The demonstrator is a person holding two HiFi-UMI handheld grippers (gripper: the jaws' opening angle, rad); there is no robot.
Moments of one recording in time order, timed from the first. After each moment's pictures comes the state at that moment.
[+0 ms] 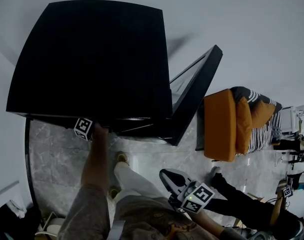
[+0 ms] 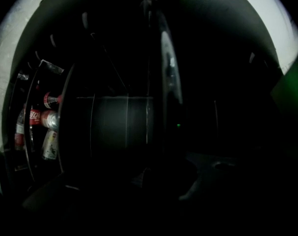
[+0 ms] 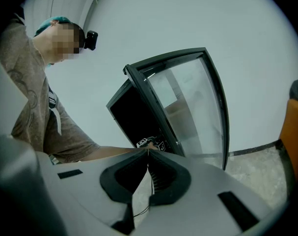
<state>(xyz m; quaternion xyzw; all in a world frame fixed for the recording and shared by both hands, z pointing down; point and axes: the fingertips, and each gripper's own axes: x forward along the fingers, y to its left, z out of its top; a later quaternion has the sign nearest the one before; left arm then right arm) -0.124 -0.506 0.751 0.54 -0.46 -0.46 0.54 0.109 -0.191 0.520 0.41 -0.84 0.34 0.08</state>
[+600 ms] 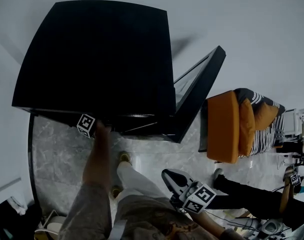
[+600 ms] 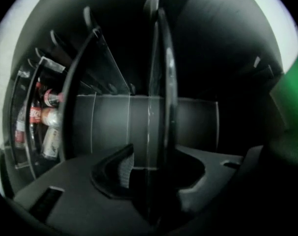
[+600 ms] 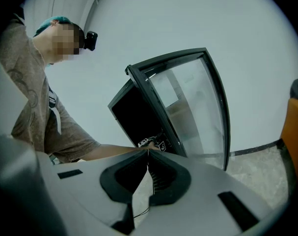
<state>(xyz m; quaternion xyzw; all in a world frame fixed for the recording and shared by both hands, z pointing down) -0.123 -0.508 0.747 0.53 -0.45 -0.46 0.56 0.110 -0.187 0.520 0.41 -0.85 0.33 0.07</state>
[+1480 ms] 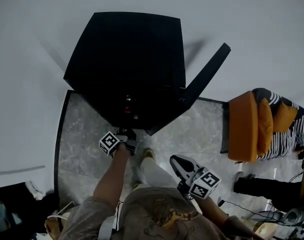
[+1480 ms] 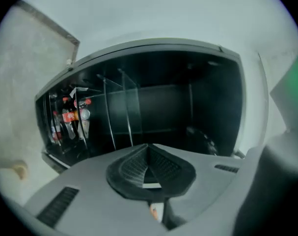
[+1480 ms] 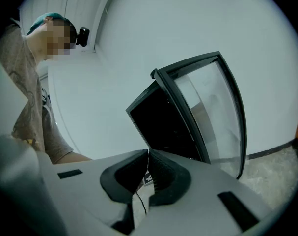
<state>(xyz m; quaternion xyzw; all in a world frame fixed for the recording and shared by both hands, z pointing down) -0.117 -0.323 0.677 0.59 -0.43 -0.33 0.60 0.064 -0.149 0.488 0.36 -0.88 0.31 0.02</state>
